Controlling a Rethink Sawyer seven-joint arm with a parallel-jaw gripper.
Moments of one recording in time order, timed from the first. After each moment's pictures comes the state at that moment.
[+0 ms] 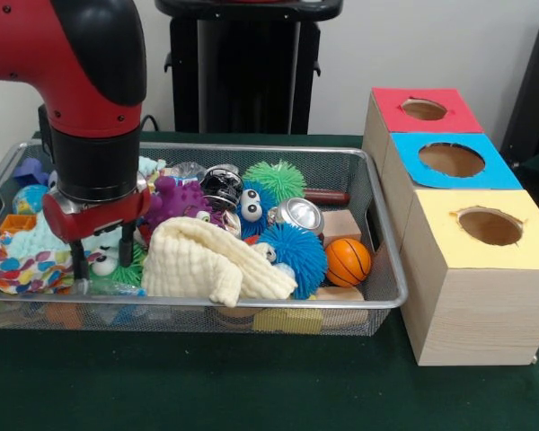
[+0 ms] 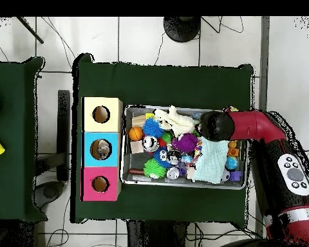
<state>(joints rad) -0.76 -0.44 0.51 1.34 -0.76 0.77 1.04</state>
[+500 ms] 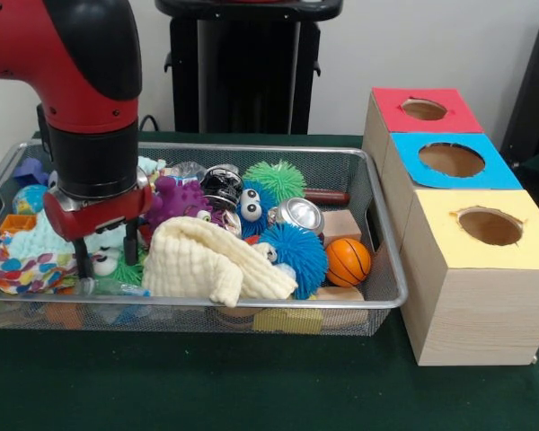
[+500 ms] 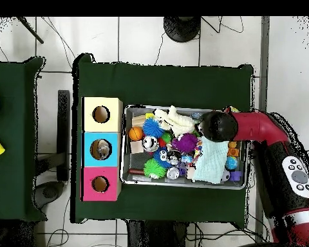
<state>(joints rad) -0.80 -0.44 0.56 1.37 -0.74 0.77 1.04</state>
